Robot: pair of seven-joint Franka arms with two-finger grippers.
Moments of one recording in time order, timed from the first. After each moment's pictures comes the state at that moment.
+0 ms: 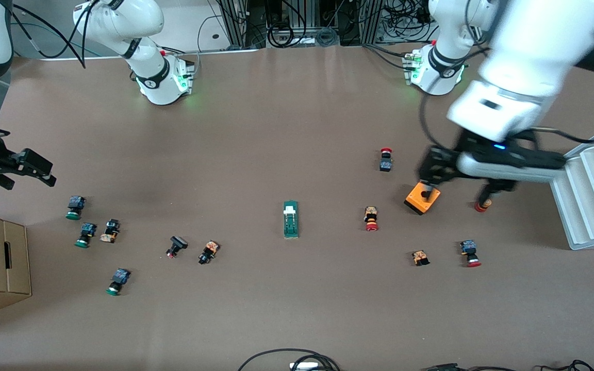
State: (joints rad) left arm -0.27 0.14 -0.07 -1.43 0.08 1.95 -0.30; right arm 0.06 -0.09 -0.15 -1.80 0.04 1.85 -0.11
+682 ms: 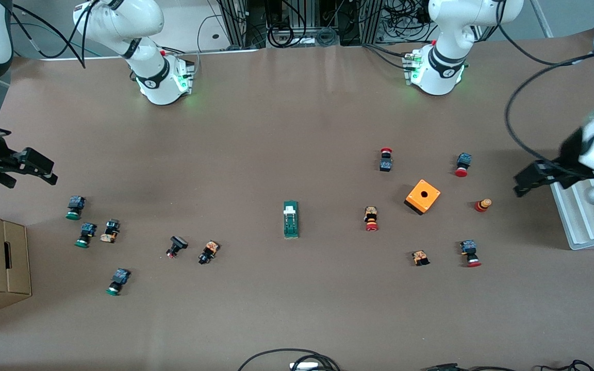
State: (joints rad) left arm -0.05 0.10 0.02 -1.52 -0.02 1.71 -0.25; right arm 0.06 -0.09 -0.15 -1.80 0.04 1.83 -0.11
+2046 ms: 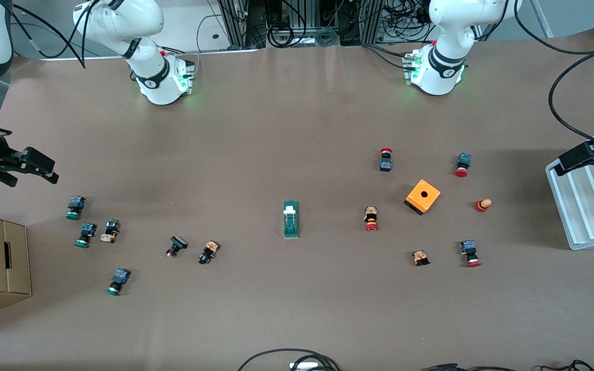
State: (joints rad) left arm 0.06 0.07 0.02 -1.52 -0.04 1.59 -0.07; right arm 0.06 -0.09 -0.15 -1.80 0.04 1.82 -0.11
